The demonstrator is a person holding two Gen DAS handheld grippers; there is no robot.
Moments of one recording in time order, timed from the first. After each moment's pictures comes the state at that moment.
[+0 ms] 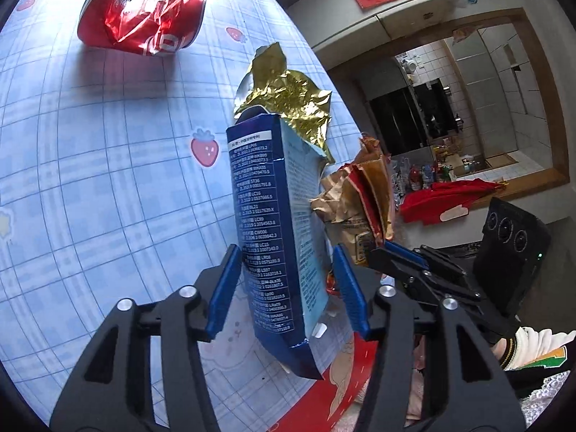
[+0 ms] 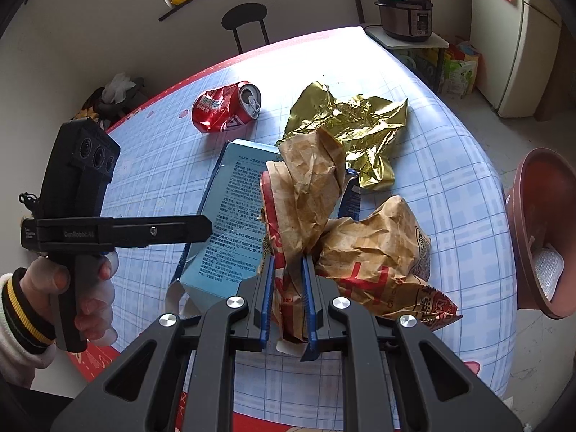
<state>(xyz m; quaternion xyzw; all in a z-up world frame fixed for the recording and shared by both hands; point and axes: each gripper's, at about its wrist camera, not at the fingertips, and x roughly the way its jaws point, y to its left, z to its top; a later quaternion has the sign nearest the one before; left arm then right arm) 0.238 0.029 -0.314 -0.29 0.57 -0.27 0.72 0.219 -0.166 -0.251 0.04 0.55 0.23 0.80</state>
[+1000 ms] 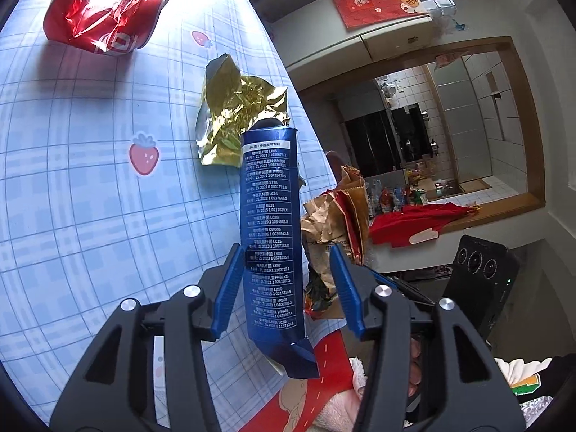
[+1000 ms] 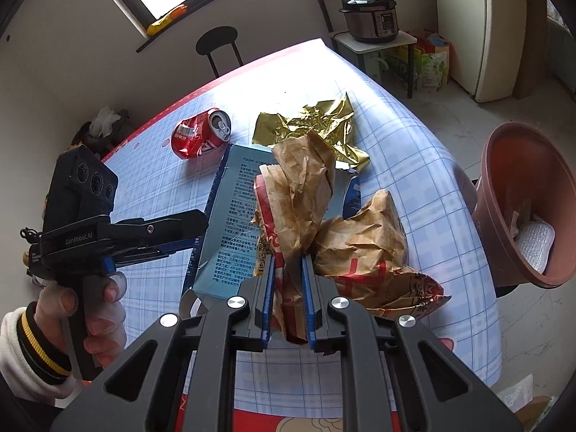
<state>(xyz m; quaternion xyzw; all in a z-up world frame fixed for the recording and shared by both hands) 0.235 0.002 -0.307 -0.36 0.53 -0.29 0.71 0.212 -0.212 -0.244 0.11 0.54 0.19 0.82</state>
